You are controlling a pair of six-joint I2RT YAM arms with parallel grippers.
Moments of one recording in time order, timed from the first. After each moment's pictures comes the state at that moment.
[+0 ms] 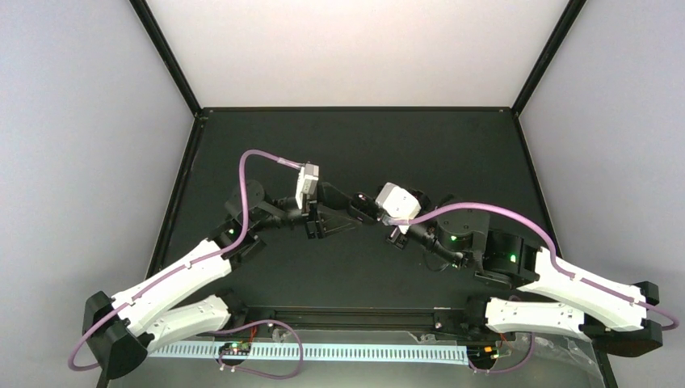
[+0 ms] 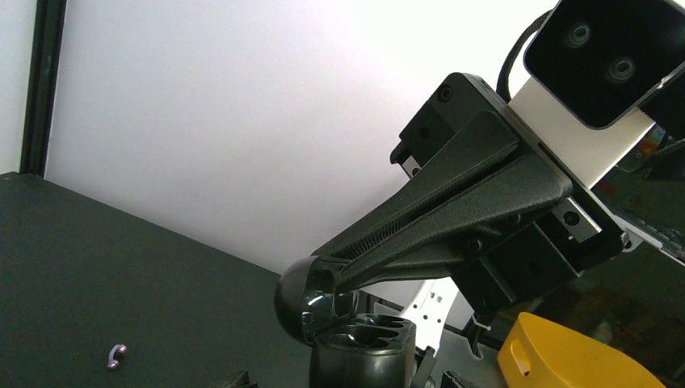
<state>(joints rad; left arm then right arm) -0.76 0.94 0.74 0.37 0.68 -0.50 1.24 0.87 1.10 -0.41 0.35 -0.29</state>
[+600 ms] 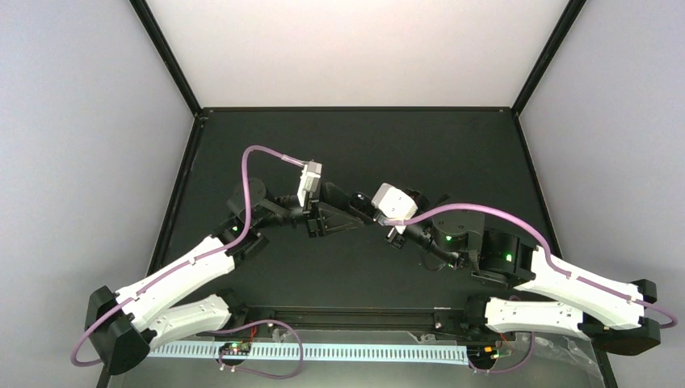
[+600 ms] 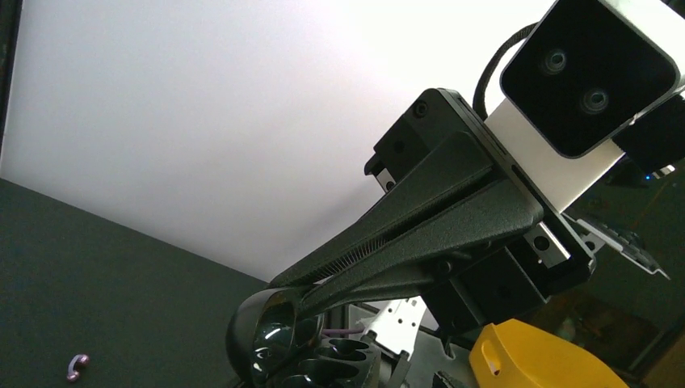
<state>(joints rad) -0.76 0.98 0.75 0.43 0.73 -0.56 1.25 0.89 1.10 -0.41 0.38 -0.31</state>
